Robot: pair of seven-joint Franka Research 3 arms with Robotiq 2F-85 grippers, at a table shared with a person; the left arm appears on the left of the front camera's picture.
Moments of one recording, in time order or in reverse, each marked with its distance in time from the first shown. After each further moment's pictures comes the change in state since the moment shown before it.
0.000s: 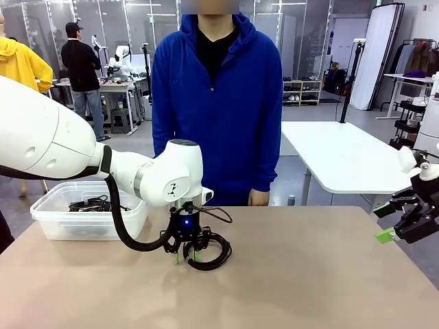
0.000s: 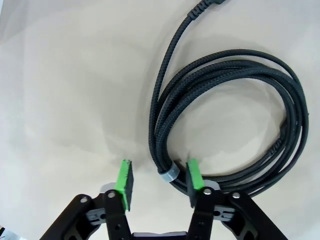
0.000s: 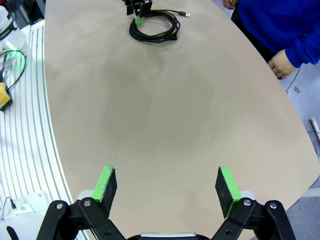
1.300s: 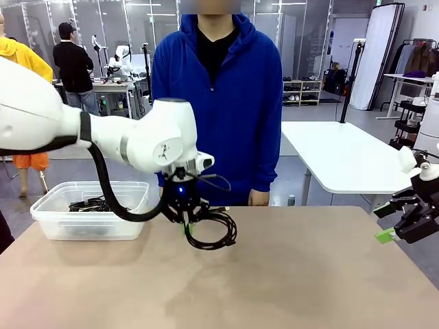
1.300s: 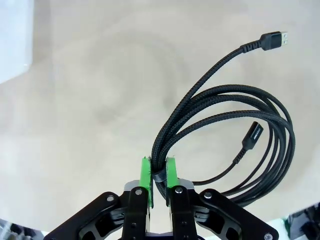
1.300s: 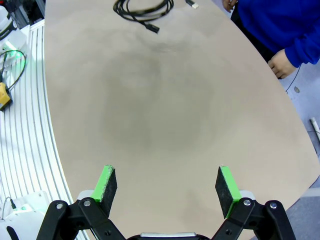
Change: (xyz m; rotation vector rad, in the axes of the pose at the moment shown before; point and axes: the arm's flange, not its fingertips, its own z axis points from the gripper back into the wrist) left arm -0.015 0.011 0.113 -0.076 -0.073 -0.174; right arm 0.000 0.000 0.000 -0.001 0.001 -0.001
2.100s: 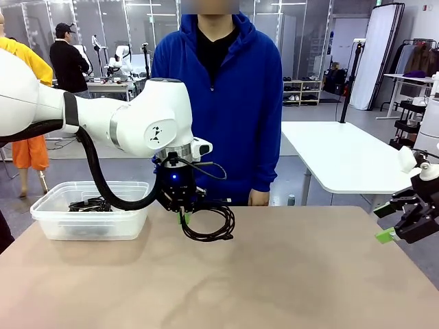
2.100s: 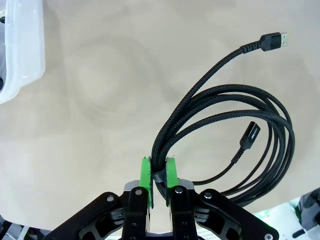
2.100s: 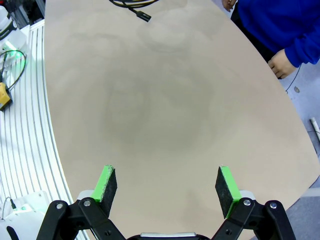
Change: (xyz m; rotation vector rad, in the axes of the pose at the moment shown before) left arm -0.007 0.004 0.029 -0.001 -0.020 -0.081; right arm 0.000 0.000 0.000 0.000 0.000 0.000
